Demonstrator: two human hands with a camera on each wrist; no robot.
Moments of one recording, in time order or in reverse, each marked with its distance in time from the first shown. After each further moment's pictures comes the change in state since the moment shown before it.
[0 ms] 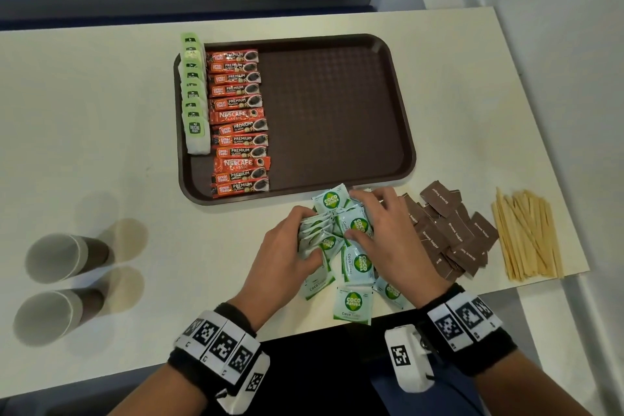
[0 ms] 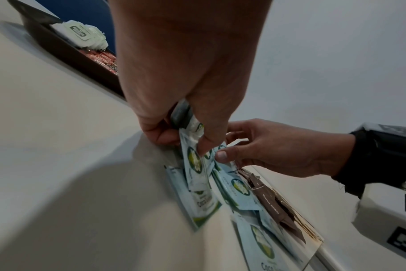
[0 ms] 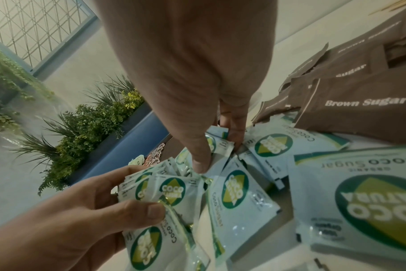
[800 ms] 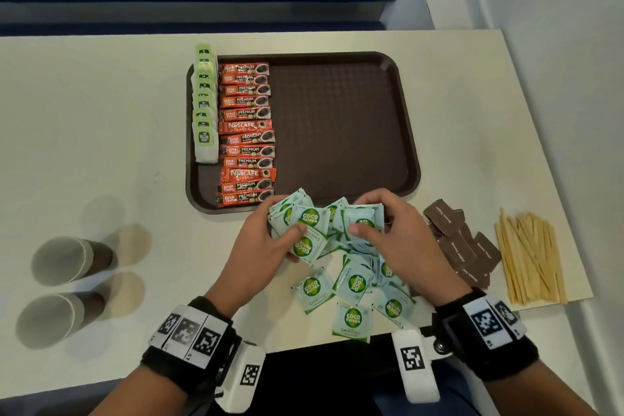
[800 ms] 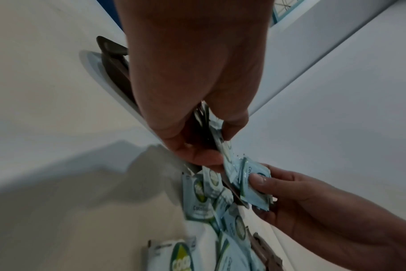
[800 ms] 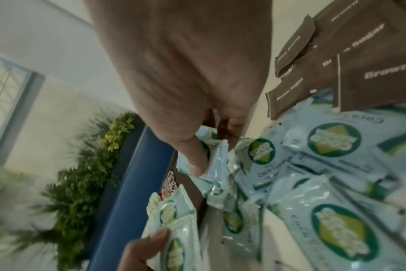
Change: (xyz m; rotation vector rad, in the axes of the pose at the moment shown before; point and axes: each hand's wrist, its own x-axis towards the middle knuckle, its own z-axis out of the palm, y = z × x) left_hand 0.012 0.017 -0.039 -0.455 0.135 -0.189; right_hand 0.010 -0.016 -0.036 0.513 -0.034 0.087
